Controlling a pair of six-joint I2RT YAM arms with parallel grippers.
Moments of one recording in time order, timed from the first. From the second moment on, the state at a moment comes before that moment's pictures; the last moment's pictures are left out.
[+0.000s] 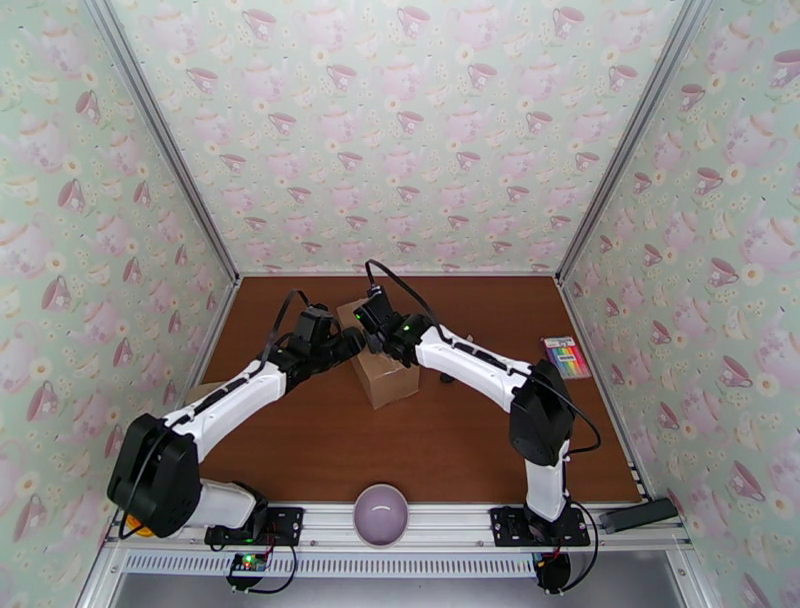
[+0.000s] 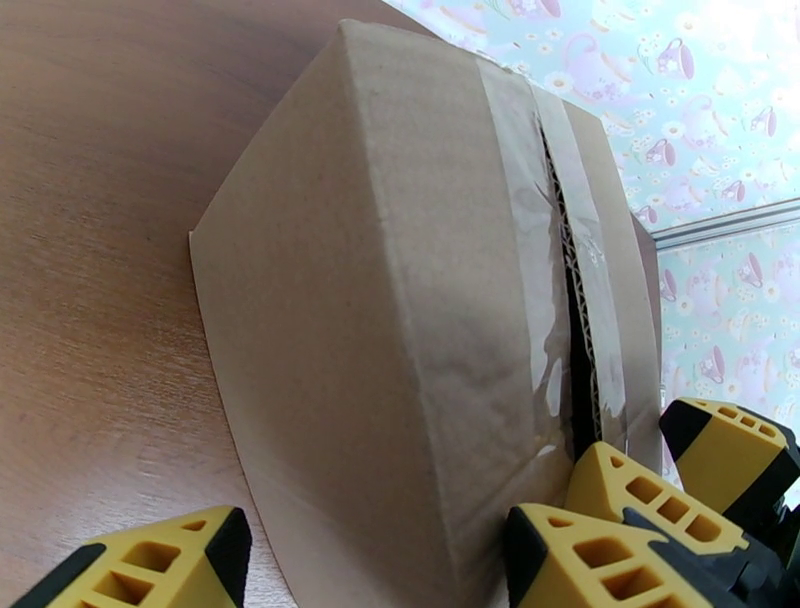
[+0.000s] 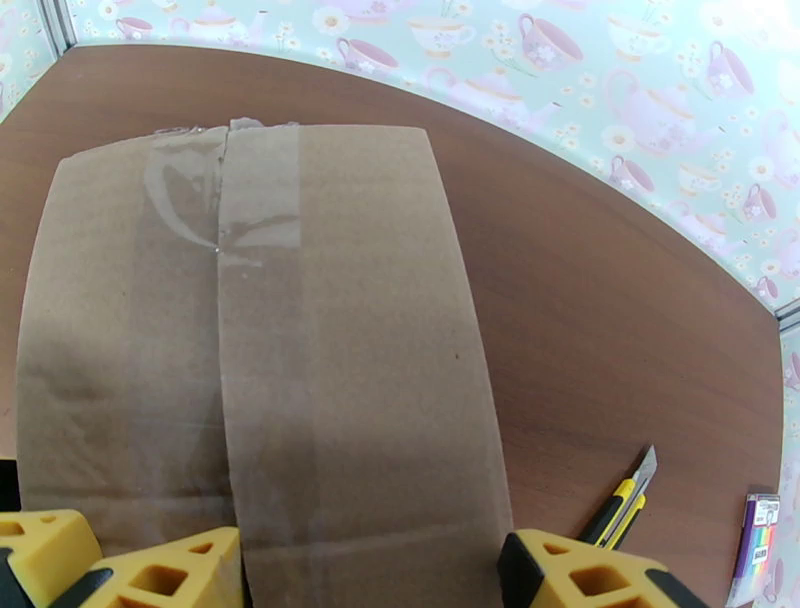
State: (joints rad) left arm -0.44 1.43 0.96 -0.28 0.05 -0.79; right arm 0.87 1.93 1.71 -0.70 0.51 0.28
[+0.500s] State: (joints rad) left arm -0.44 1.45 0.96 -0.24 0.07 -0.79; right arm 0.86 1.89 1.71 -0.73 0.51 0.28
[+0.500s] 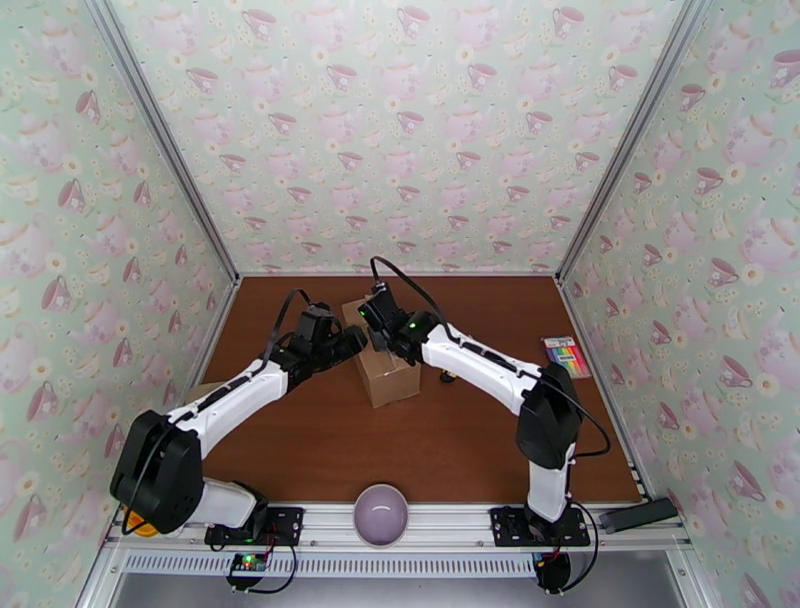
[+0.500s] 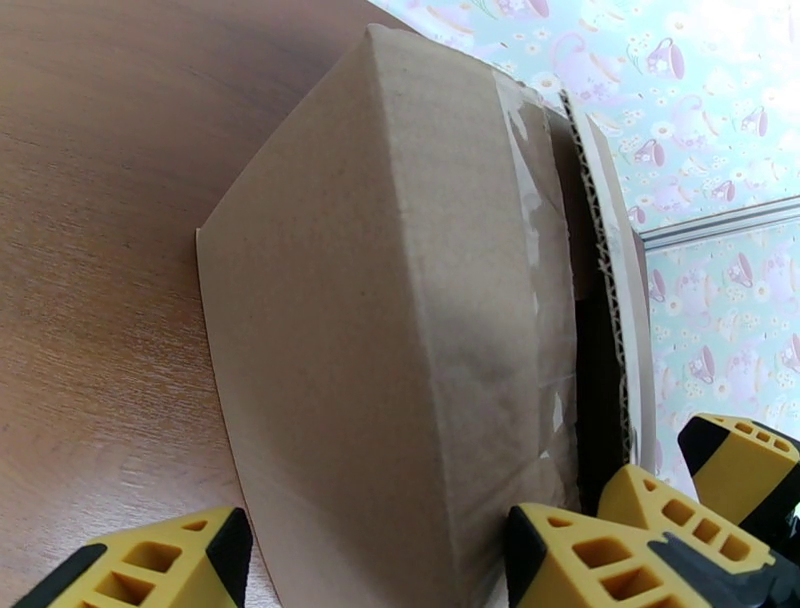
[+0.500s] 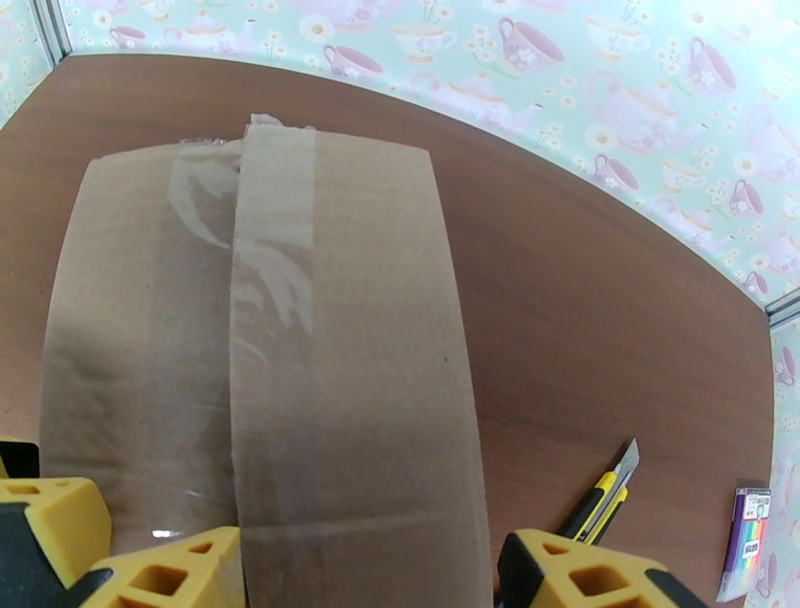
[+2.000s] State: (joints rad) left arm -0.43 1.45 0.96 -0.25 0.07 -0.80; right arm 0.68 1.78 1.69 -0.83 0.47 0.28
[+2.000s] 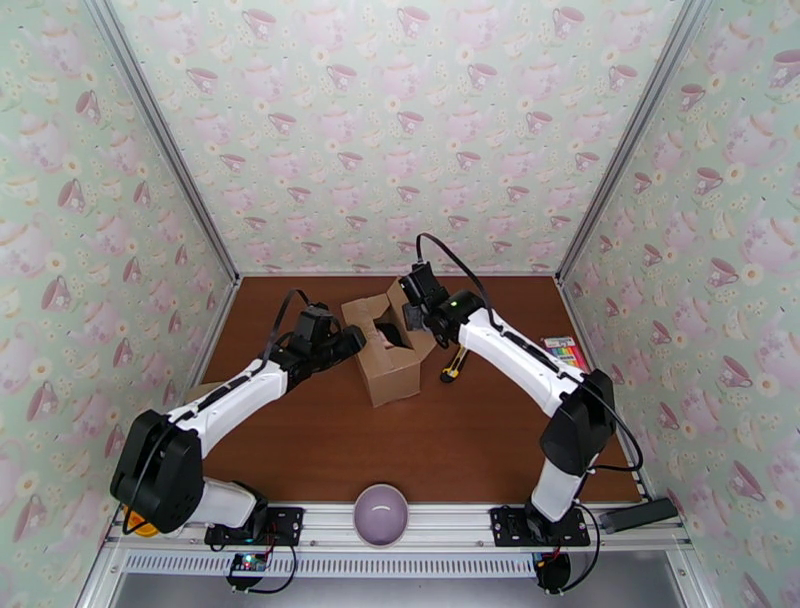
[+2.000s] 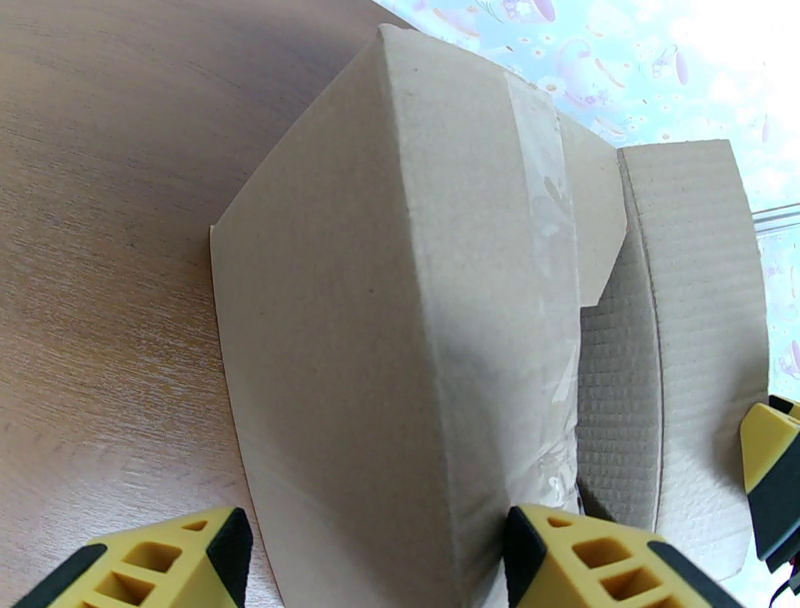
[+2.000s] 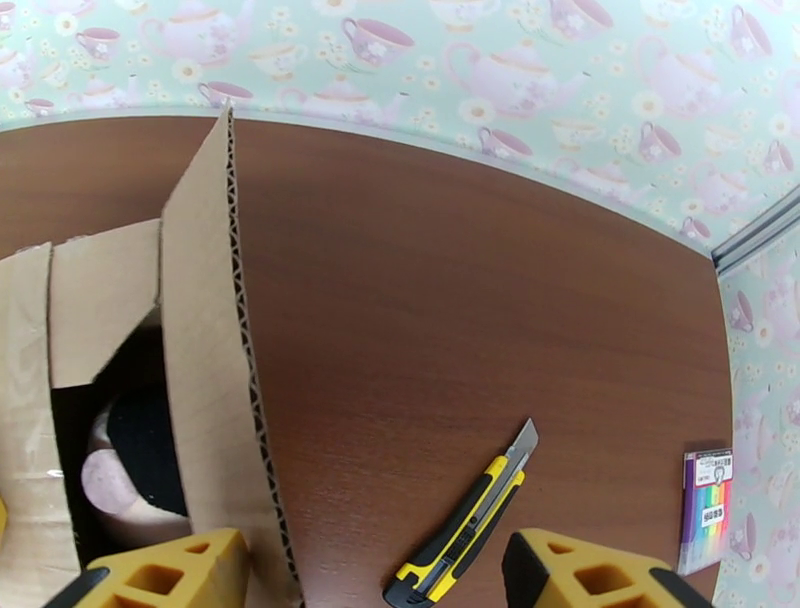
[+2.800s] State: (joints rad) left arm -0.43 1.45 0.96 -0.24 0.08 -0.80; right arm 0.61 1.78 1.44 -0.58 0.29 0.40
